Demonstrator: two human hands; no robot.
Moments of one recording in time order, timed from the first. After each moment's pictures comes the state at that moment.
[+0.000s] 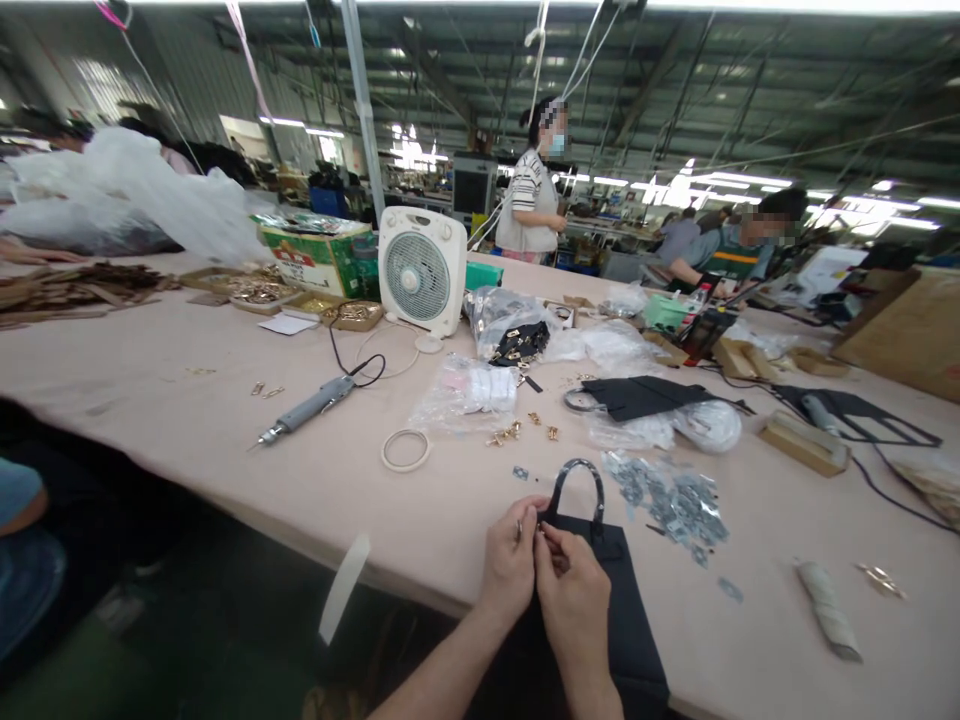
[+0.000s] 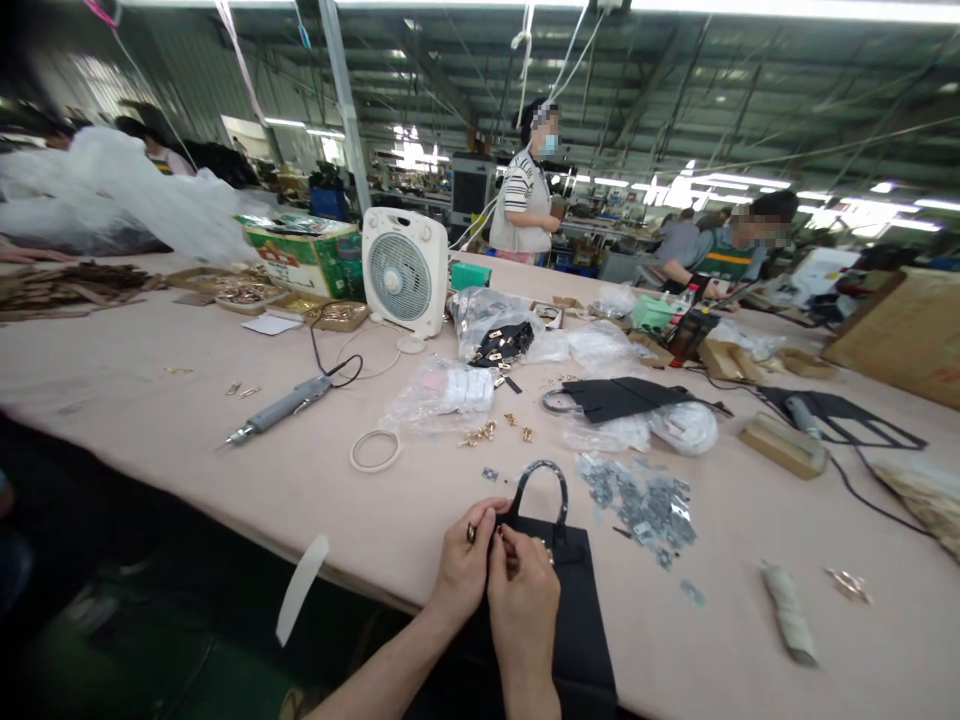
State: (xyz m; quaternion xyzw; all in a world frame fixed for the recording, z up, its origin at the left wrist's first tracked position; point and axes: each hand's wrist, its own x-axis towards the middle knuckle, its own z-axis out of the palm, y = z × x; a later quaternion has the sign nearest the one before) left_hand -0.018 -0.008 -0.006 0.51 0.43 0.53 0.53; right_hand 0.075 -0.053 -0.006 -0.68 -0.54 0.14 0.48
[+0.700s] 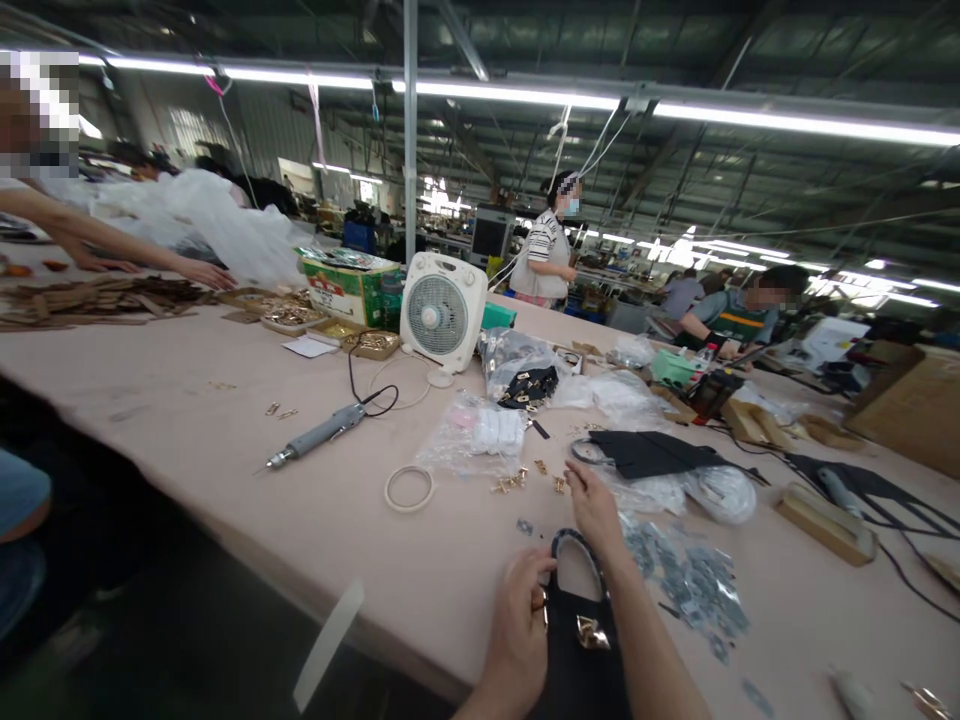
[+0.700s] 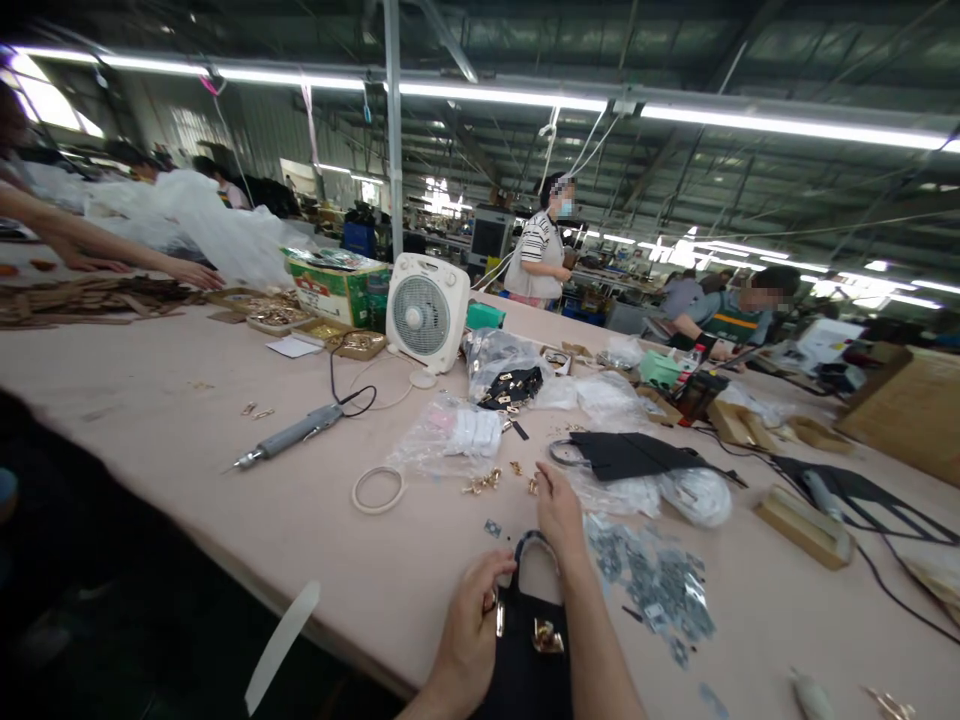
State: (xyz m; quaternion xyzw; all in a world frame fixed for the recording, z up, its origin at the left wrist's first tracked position) left_hand -0.017 -0.010 -0.015 0.57 0.43 0.55 0.44; right_hand 0.157 0.136 0.027 -0.66 -0.62 0.13 0.41
